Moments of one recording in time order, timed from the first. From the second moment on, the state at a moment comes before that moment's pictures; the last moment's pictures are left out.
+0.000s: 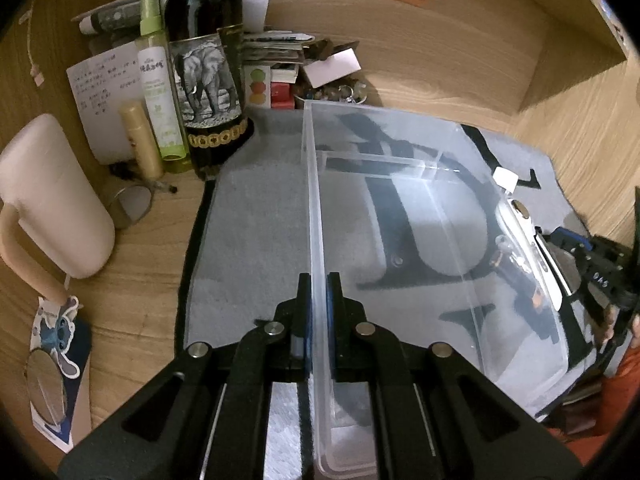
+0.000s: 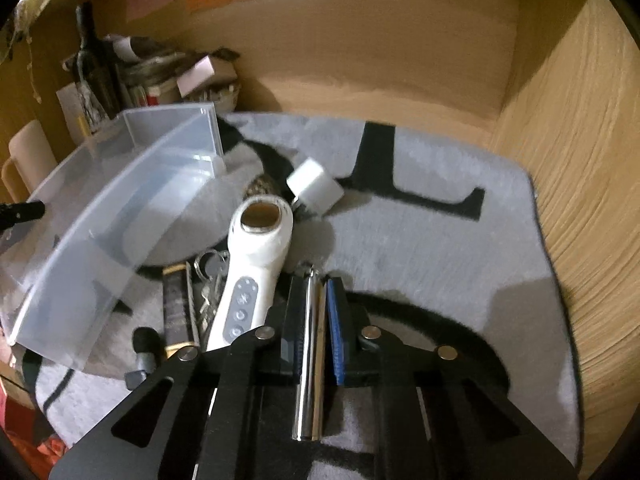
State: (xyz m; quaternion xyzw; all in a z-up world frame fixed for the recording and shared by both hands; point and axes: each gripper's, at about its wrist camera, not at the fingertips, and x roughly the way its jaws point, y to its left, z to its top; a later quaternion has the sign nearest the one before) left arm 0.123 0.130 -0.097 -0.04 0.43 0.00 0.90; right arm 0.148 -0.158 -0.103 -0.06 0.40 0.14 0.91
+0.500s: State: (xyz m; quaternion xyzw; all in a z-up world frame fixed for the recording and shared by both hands) left arm 0.125 0.130 -0.104 -0.04 0.42 0.00 0.91; right arm 0.166 -0.160 -0.123 -0.06 0.43 0.13 0.89
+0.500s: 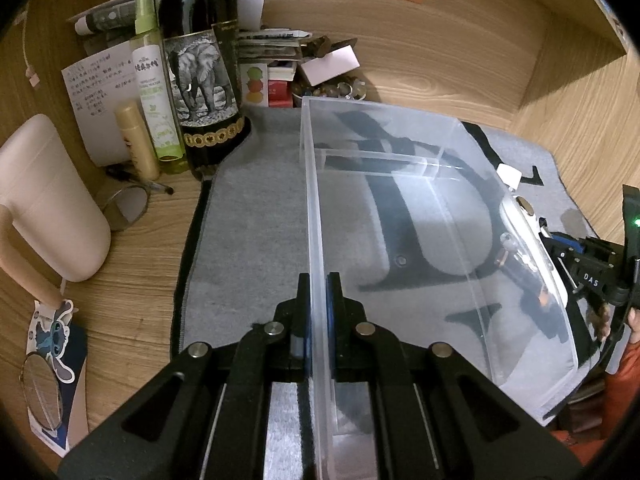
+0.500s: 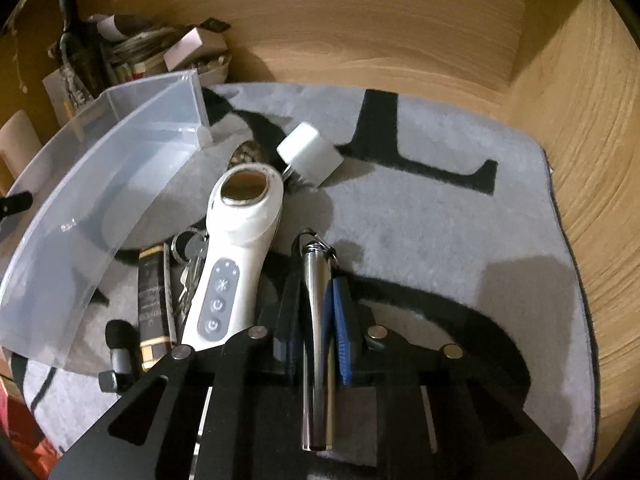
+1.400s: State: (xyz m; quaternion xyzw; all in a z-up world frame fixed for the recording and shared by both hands) left arm 0.120 0.132 -0.100 -0.05 0.41 0.00 0.91; right arm 0.127 -0.074 0.003 -0.07 0.25 0.25 0.93
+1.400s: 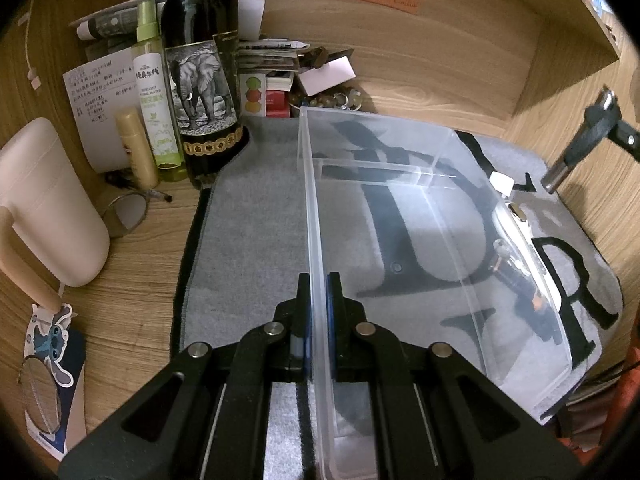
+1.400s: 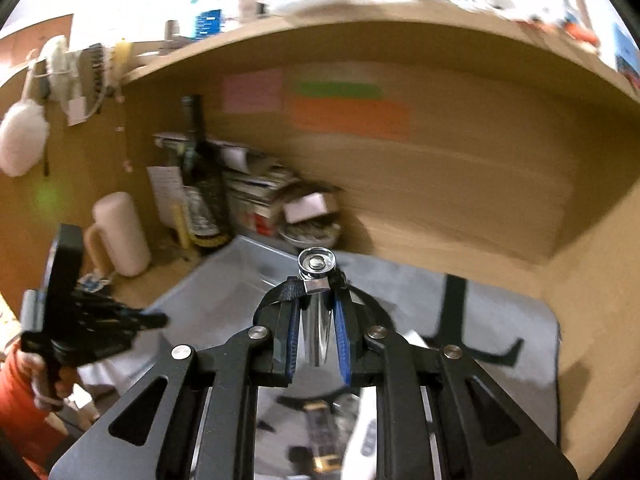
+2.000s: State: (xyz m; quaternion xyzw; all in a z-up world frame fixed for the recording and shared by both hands) left arm 0.117 0.133 -0.102 -0.04 0.40 -0.02 0.92; right arm 0.144 0.009 -0.064 -0.12 0.37 0.34 0.85
